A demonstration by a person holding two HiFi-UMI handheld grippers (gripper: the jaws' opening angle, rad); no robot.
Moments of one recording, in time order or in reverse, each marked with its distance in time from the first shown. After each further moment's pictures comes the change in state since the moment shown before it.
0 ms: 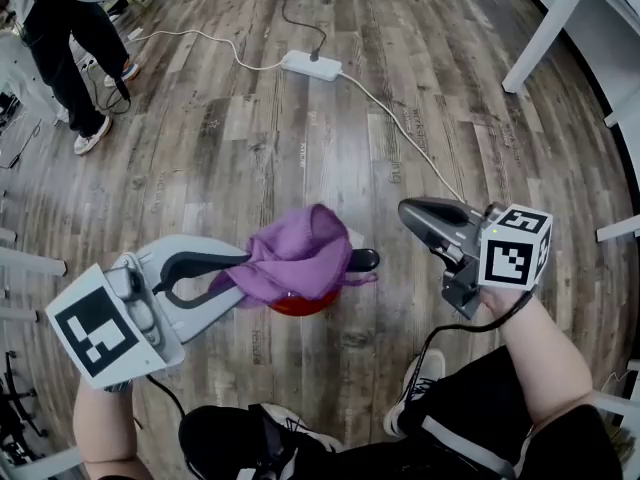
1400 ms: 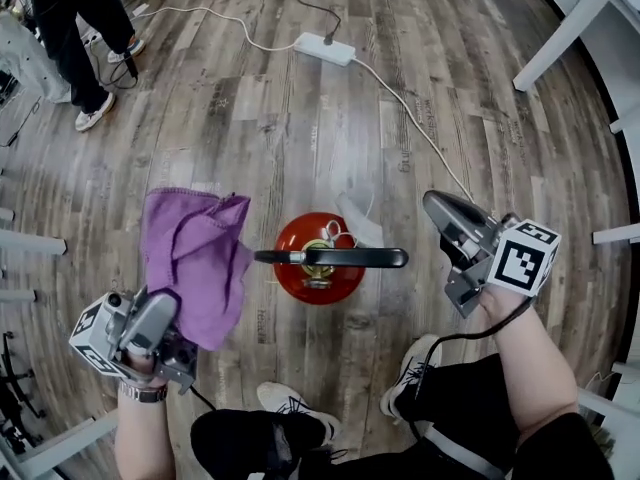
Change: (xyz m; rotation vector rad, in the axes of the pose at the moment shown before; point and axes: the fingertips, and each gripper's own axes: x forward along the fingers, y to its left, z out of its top) left arm -0.129 0.011 -0.022 -0.780 -1.039 -0.253; right arm -0.001 -0.011 0.009 0.142 -0.121 -0.104
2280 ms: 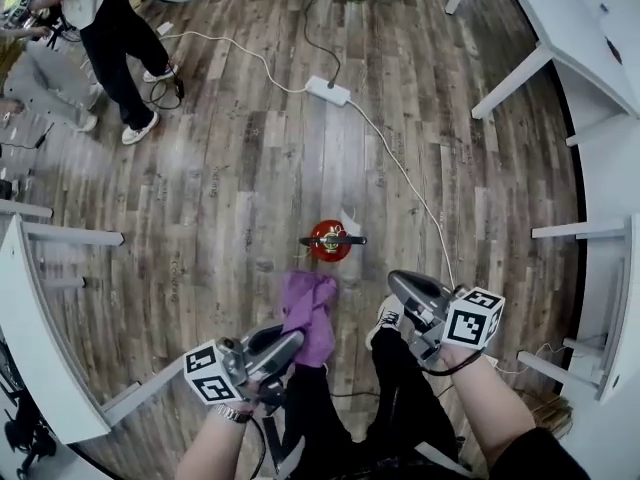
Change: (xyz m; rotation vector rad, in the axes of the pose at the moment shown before) left arm 0.127 -0.247 0.061 -0.227 0.108 0.287; right arm -0.134 0.307 0.130 0.225 0.161 0.008
